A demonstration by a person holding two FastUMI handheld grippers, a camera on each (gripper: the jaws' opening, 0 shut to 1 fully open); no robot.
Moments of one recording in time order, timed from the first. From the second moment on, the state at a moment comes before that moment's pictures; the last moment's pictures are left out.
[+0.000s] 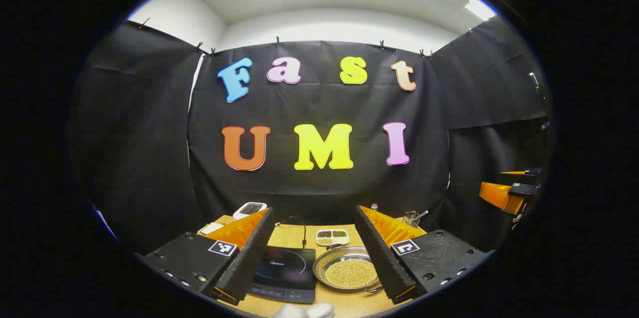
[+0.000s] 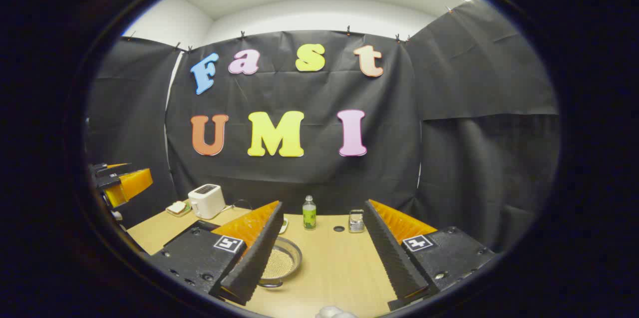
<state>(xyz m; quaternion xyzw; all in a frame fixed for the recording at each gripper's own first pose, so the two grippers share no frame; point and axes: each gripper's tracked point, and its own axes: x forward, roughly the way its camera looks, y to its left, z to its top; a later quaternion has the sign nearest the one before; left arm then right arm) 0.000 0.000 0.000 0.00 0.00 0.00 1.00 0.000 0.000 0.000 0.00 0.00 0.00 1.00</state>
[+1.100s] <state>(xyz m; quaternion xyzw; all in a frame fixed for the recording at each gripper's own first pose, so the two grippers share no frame) -0.025 0.030 -0.026 0.01 0.02 0.01 1.00 0.001 0.052 -0.027 -0.01 0.07 0.05 1.00</state>
